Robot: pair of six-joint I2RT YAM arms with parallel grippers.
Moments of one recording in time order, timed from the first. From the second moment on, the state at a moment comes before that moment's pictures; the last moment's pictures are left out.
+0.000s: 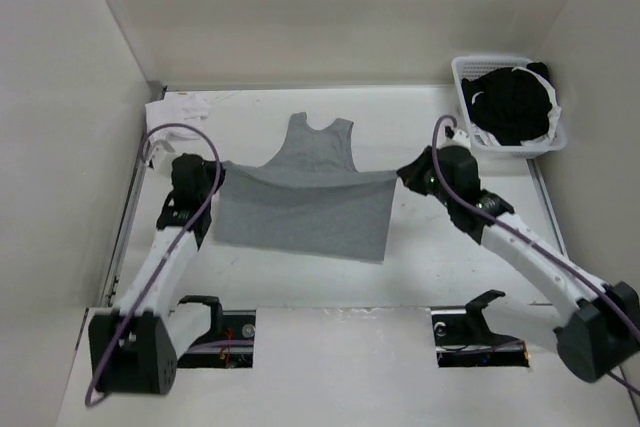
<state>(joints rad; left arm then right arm) -0.06 0.90 0.58 -0.06 -0.25 -0.97 0.52 1.02 0.74 -0.17 0.17 0.74</state>
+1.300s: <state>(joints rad) 0.06 1.23 0.28 0.35 -0.02 -1.00 0.52 1.25 0.47 0.21 0.09 0.78</state>
